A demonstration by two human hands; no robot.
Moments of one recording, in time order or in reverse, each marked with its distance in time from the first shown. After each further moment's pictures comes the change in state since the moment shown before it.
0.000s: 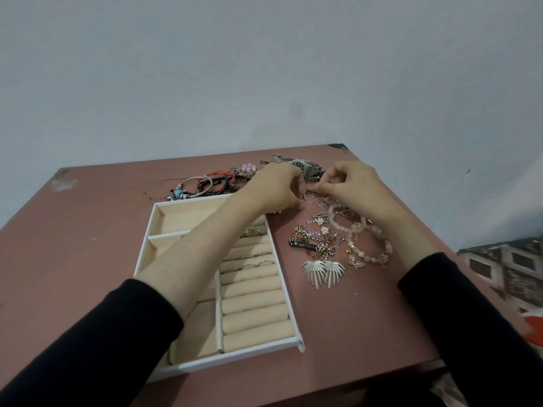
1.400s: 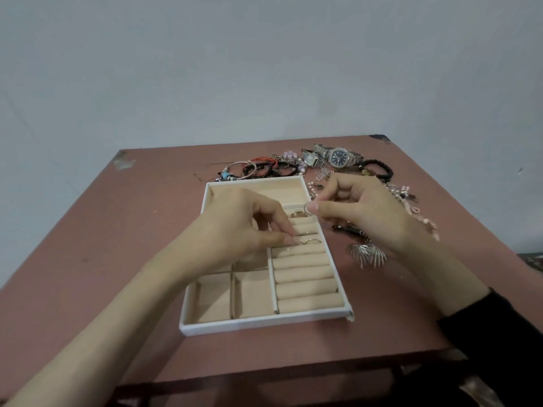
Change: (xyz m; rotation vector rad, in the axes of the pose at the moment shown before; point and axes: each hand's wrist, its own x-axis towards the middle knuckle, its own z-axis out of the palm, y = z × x) left_hand -0.159 -0.015 -0.041 -0.320 0.109 -0.030; right_hand -0.069 -0.057 0.029 0.643 -0.346 -0.085
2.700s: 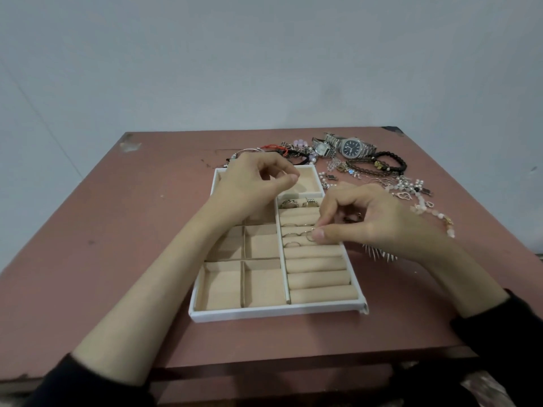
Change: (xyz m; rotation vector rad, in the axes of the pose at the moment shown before) left_hand 0.039 -0.033 0.006 -0.117 0.251 -0.047; right_hand -0.010 0.001 0.002 -0.299 -0.271 -0.139
